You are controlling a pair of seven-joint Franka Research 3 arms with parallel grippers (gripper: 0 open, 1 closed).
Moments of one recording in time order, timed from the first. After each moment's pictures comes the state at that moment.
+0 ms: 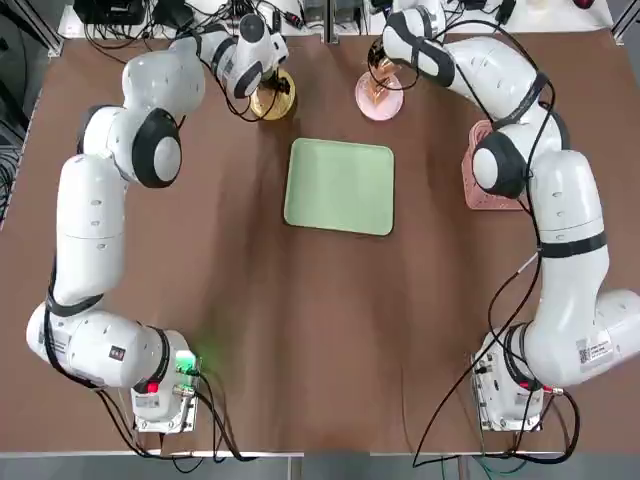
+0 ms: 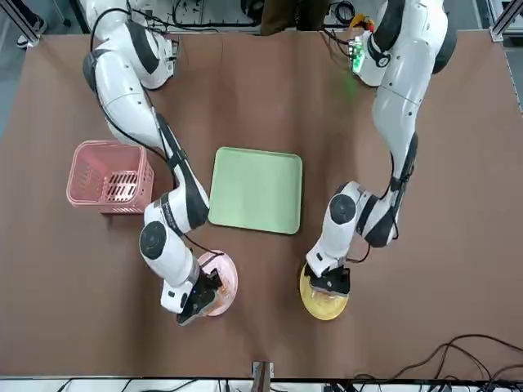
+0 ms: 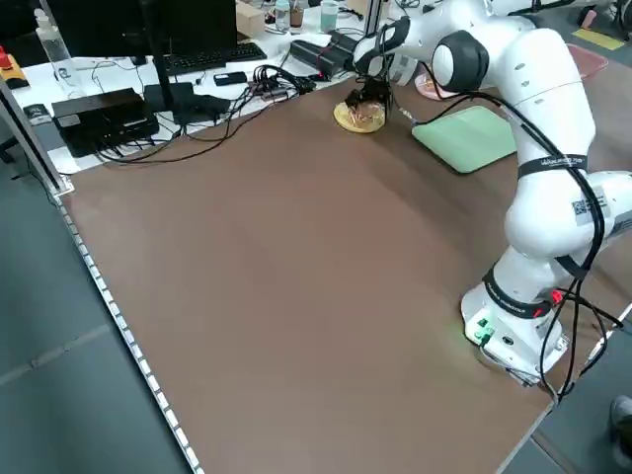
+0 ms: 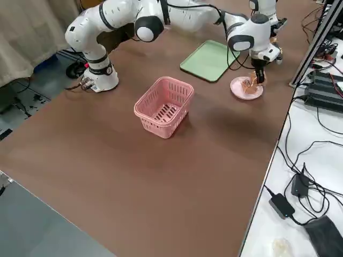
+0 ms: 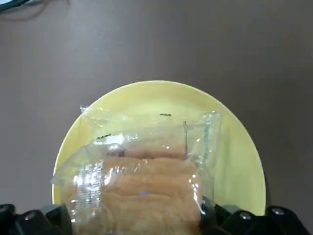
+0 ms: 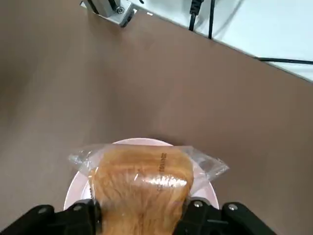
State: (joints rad) left arm -0.27 0.94 -0.17 -1.34 0.51 2.54 -0.51; right arm 0.31 1.11 0.14 -0.85 -0.02 2.24 -0.14
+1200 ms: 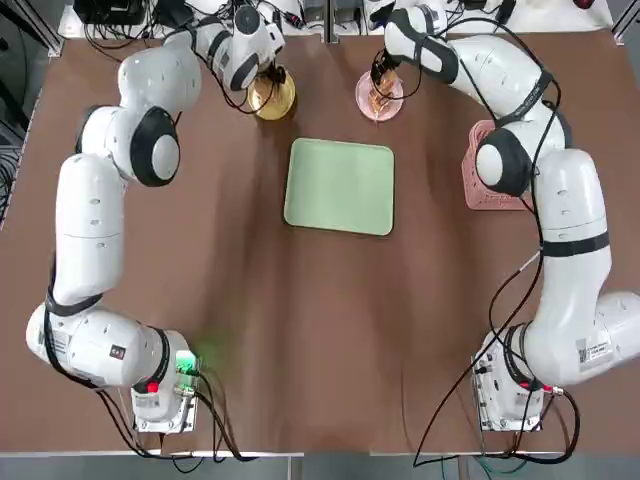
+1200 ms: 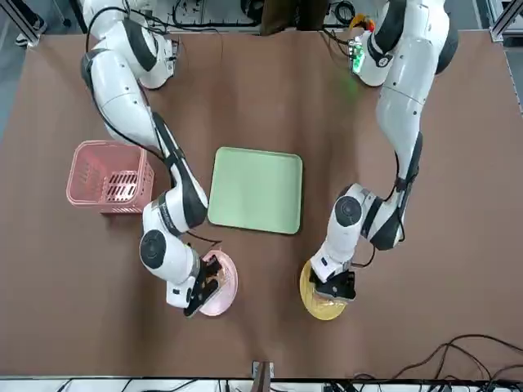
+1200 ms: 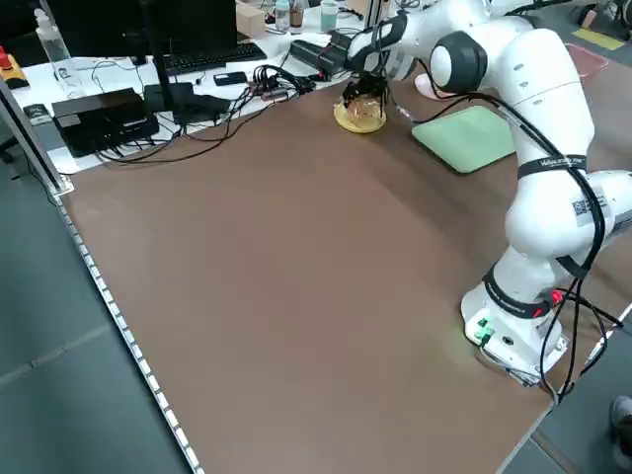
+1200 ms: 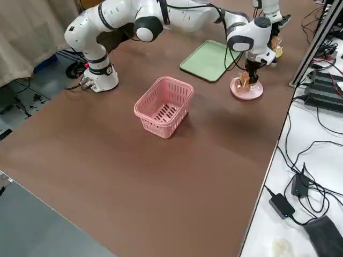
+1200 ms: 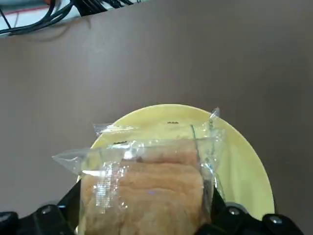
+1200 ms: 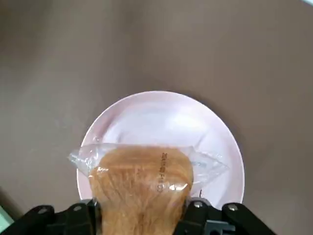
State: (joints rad) left arm -0.26 0.93 -0.17 -1.30 0.51 2.54 -0.51; right arm 0.28 1.10 0.19 -0.87 -0.01 2.08 -0.25
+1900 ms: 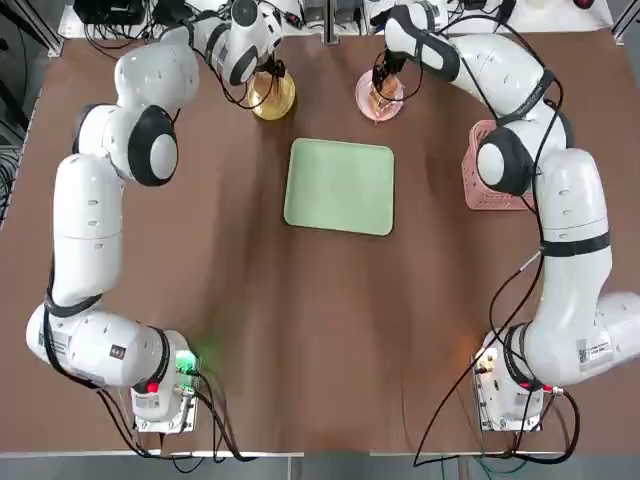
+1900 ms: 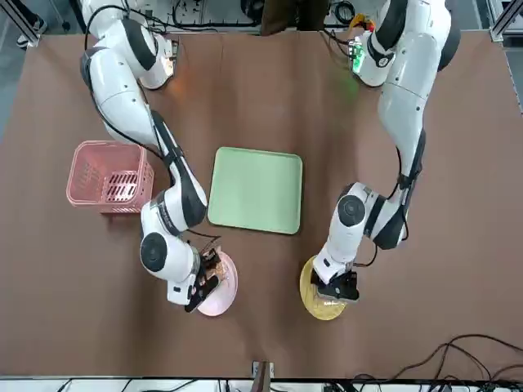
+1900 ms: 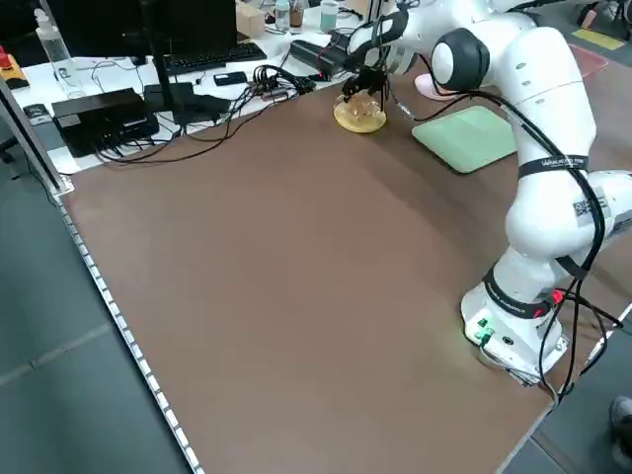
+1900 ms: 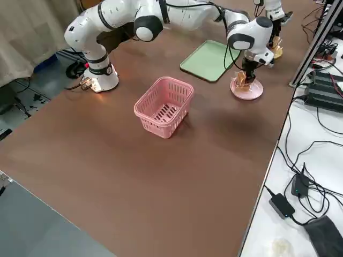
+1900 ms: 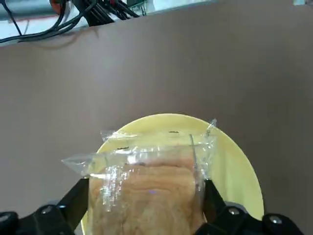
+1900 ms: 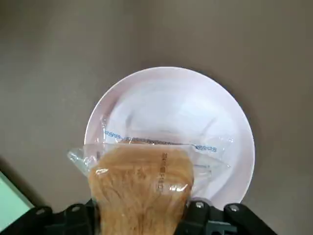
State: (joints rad) left arm -0.26 0.91 -0.18 -1.30 0.47 2.53 -0.51; right arm 0.28 1.09 0.19 -0.86 -0.01 1.99 -0.25
